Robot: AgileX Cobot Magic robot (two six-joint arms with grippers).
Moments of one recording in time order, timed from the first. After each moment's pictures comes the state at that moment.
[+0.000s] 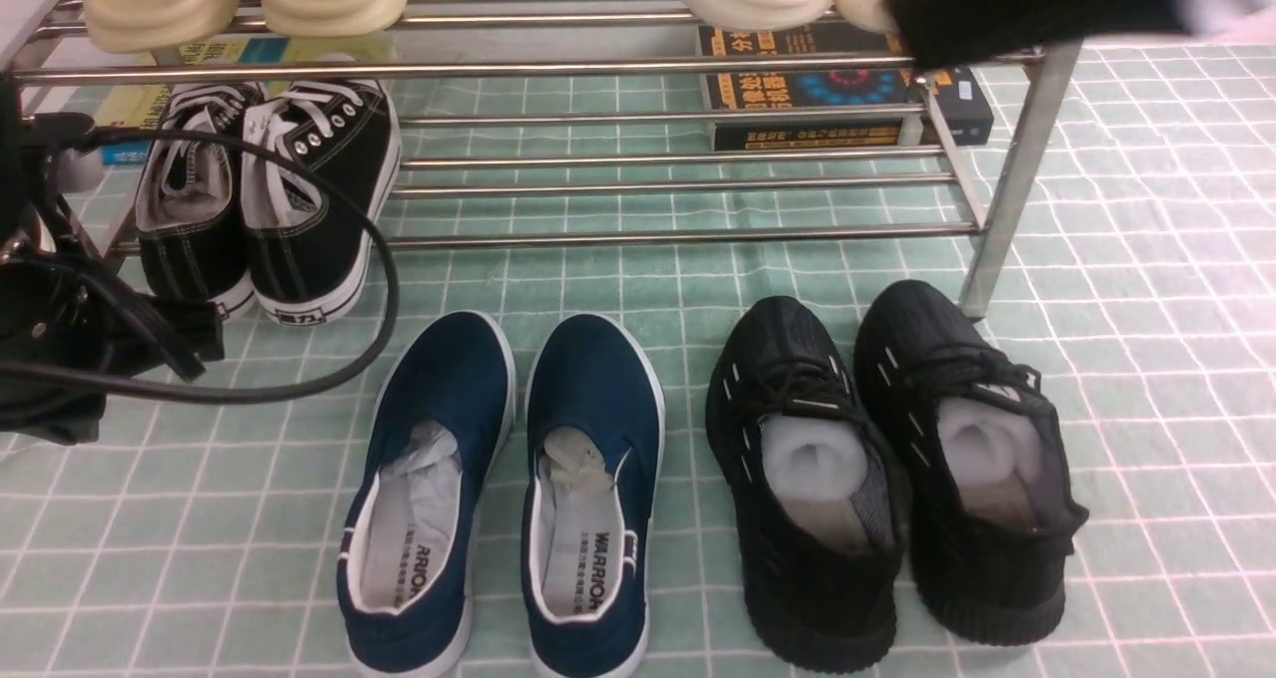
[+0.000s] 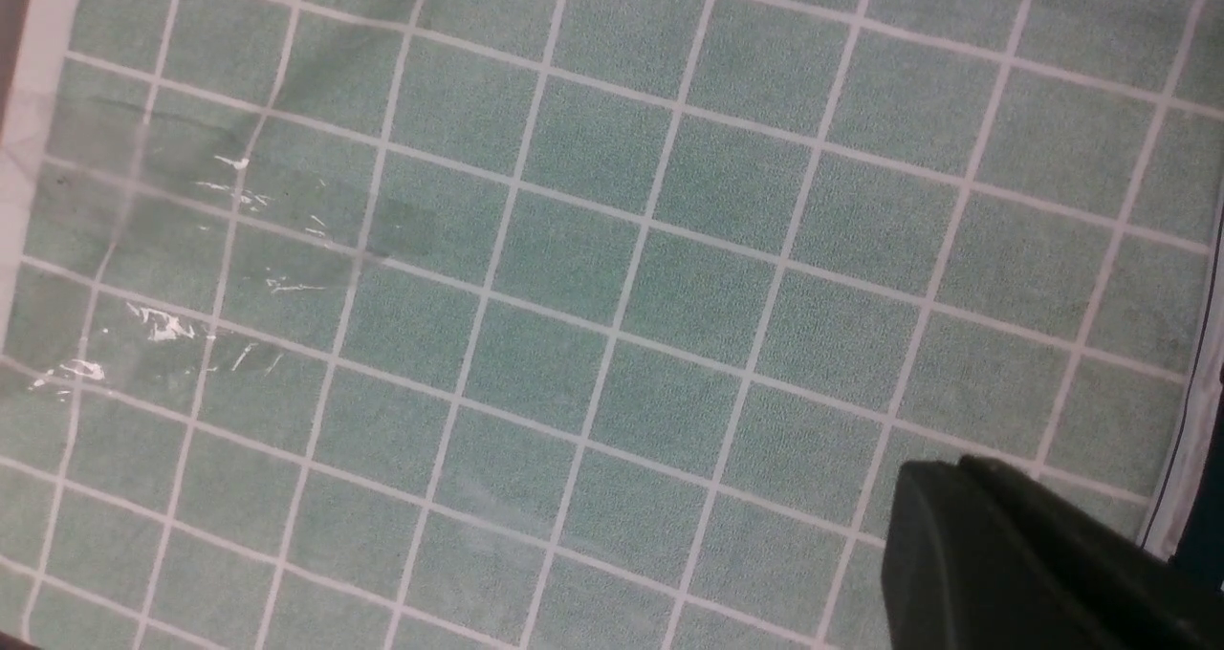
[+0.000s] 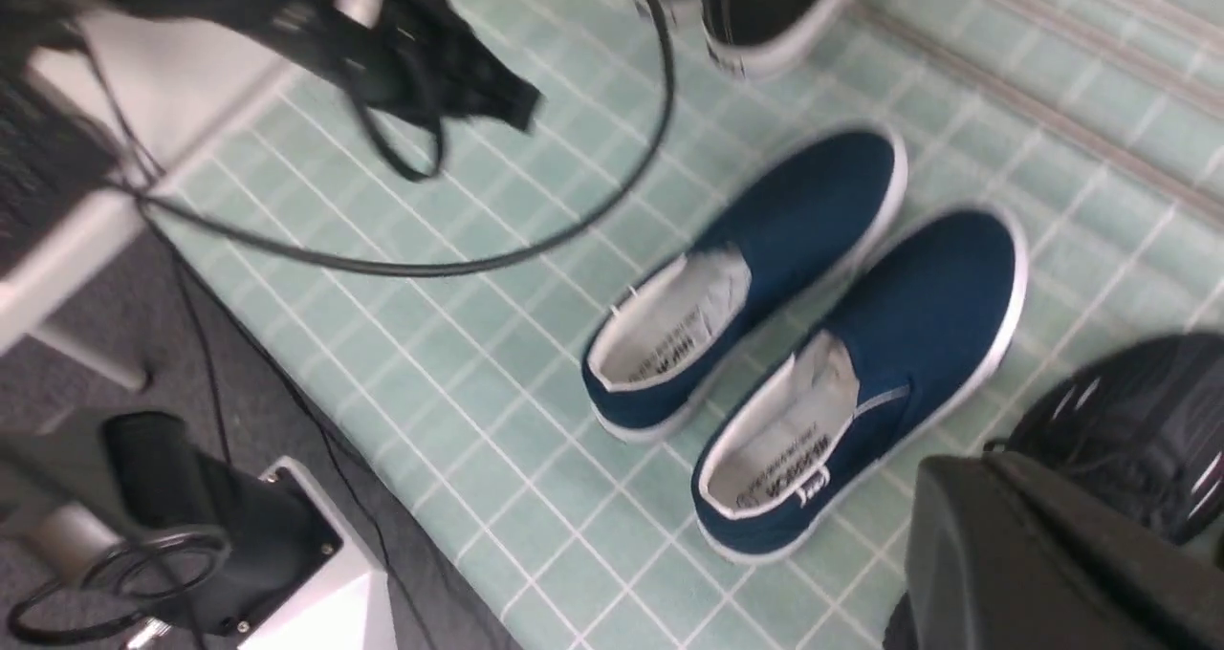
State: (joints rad) right arm 0.81 1.25 -1.84 0.20 1.26 0.12; left arm -0.23 1.30 -1.08 0.36 1.12 -0.57
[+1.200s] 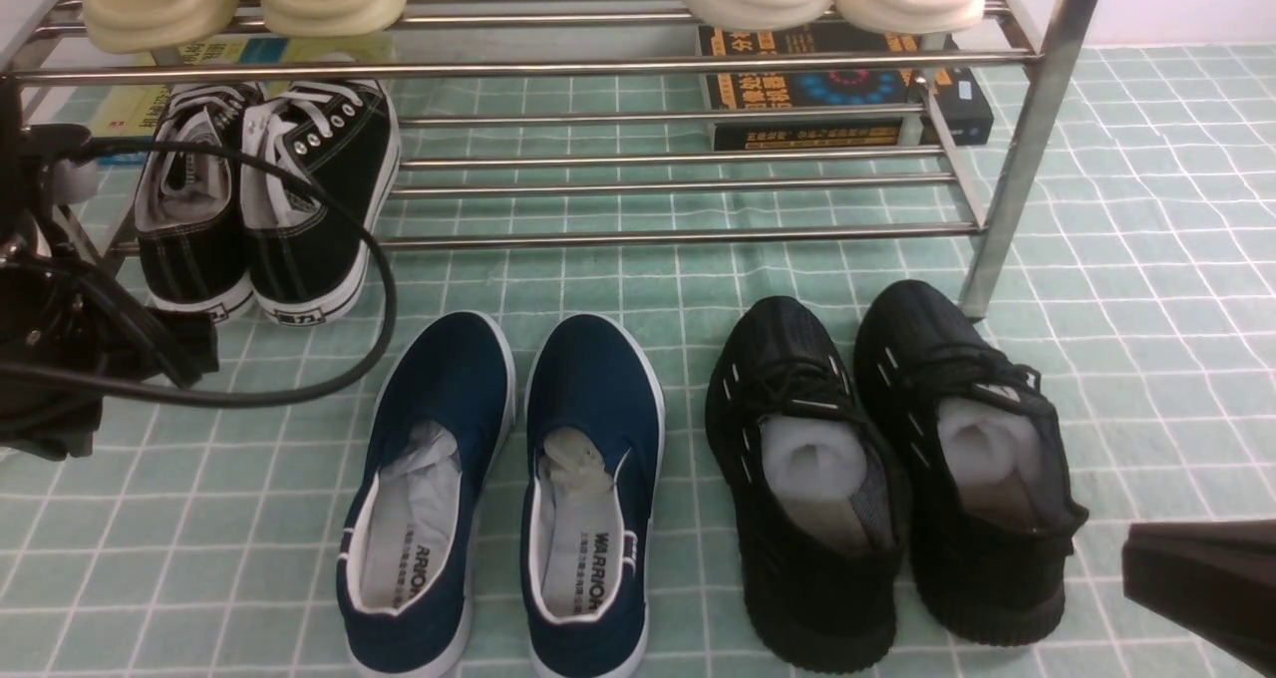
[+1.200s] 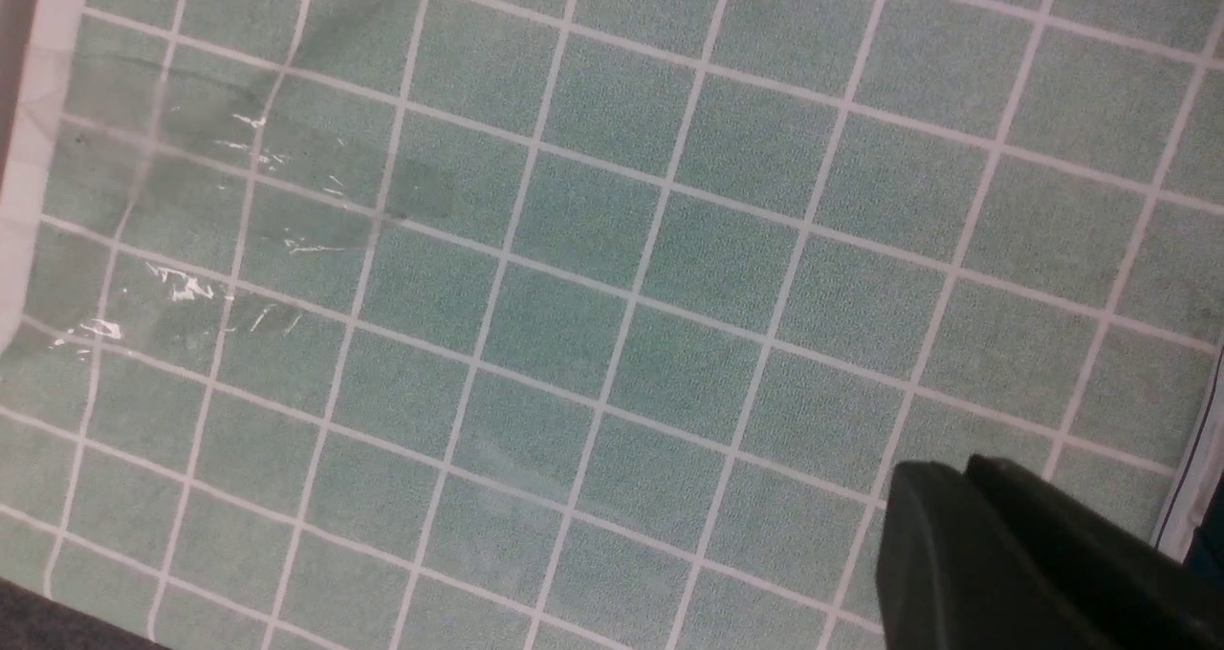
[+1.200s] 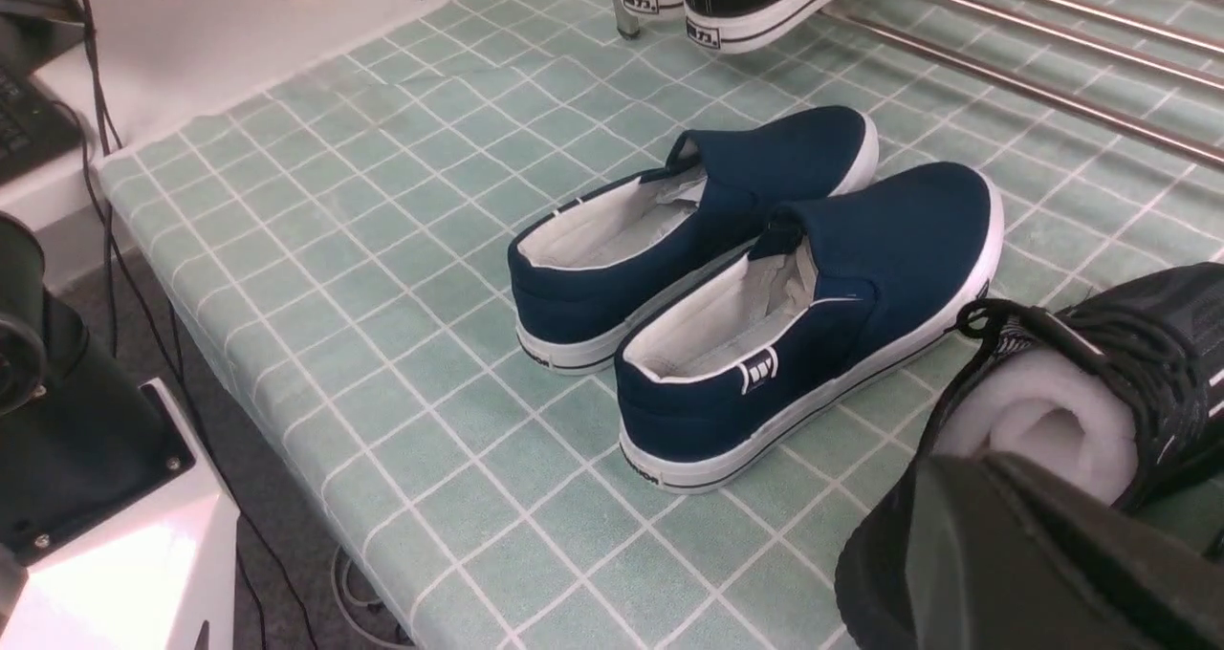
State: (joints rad) right arm 0.81 0.56 -0.59 0.28 0.47 -0.10; left arm -0.23 1.30 -1.08 0.36 1.15 -0.57
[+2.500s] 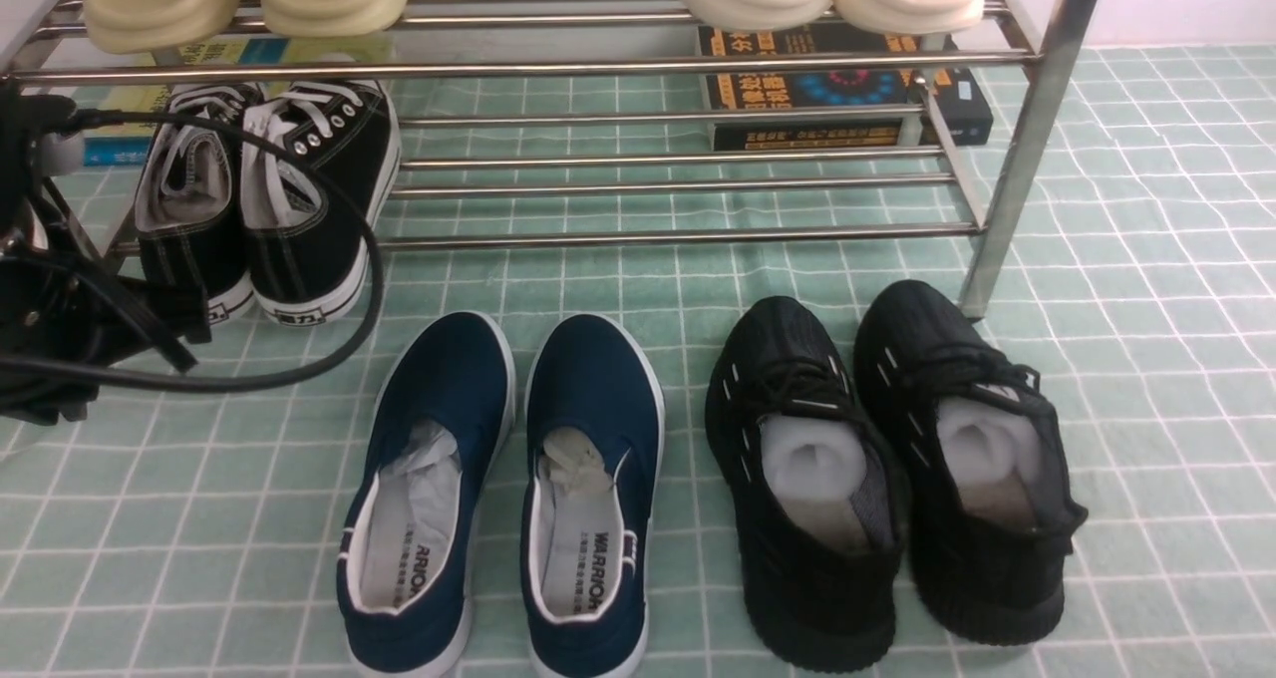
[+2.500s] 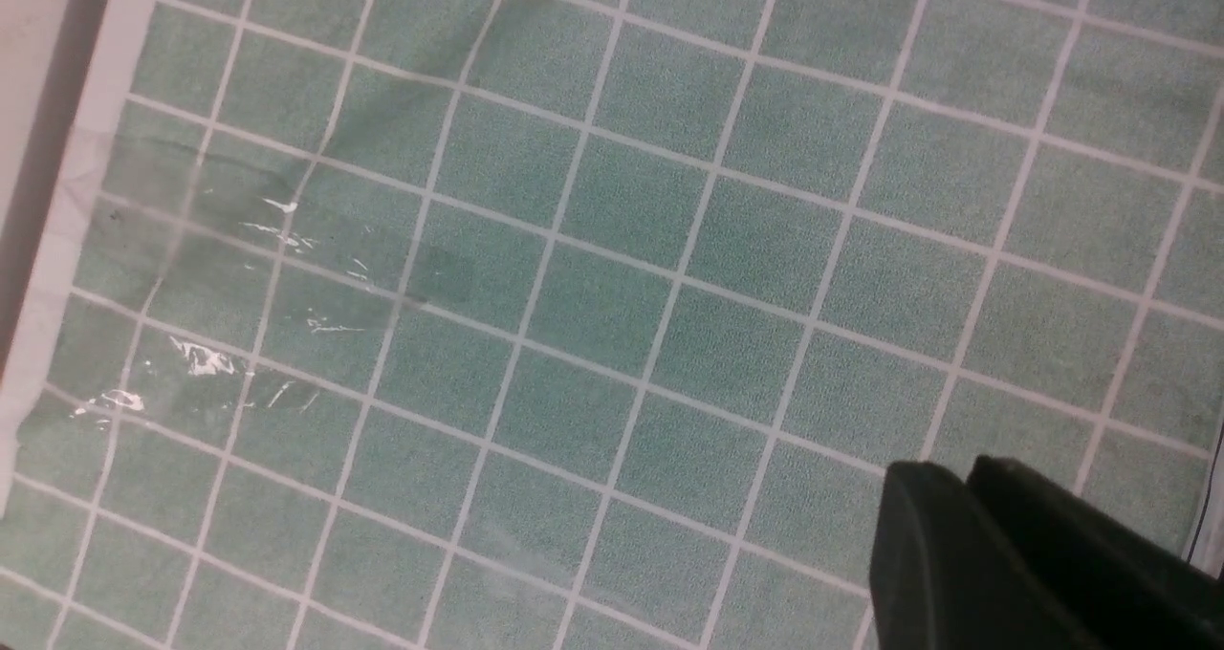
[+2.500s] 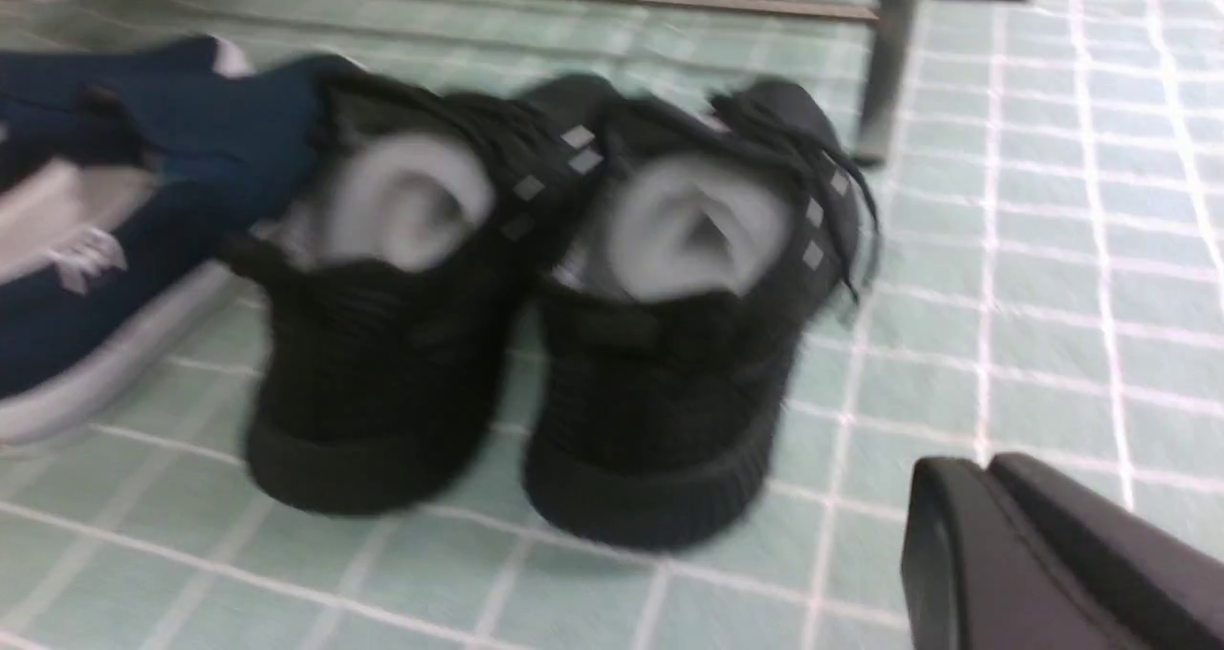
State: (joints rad) right arm 0.21 -0.01 -0.08 0.19 0.49 -0.10; left arm -0.23 1.30 -1.08 0.42 1.09 -0.62
